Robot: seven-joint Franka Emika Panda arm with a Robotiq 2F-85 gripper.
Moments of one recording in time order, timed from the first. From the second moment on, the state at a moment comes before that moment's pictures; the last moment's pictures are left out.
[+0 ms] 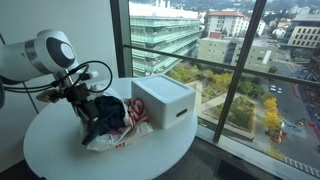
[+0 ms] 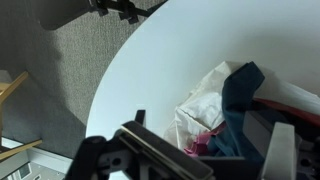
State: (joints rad) arm 0.17 -0.07 0.14 -2.55 -0.40 2.24 0.88
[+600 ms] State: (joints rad) arm 0.12 0.16 0.10 -2.54 -0.43 2.33 0.89
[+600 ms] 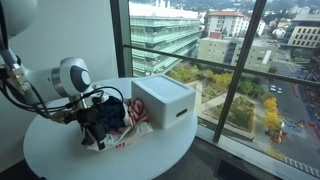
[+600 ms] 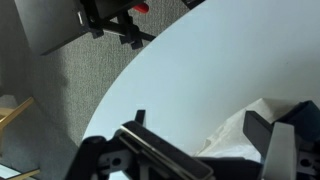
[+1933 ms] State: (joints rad) arm 0.19 0.33 -0.01 -2.48 -0.54 2.59 1.08
